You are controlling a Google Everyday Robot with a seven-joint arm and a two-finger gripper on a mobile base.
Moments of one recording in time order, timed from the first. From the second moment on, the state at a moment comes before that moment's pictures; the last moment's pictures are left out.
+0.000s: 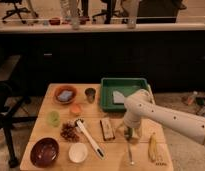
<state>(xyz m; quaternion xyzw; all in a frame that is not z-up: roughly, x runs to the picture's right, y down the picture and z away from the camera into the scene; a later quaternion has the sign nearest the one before) 0.163 0.247 0.818 -0.32 -0.22 -0.46 0.79</state>
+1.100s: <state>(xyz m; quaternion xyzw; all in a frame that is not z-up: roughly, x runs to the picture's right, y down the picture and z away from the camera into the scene) 0.124 0.294 0.798 -0.32 -0.30 -0.50 0.75</state>
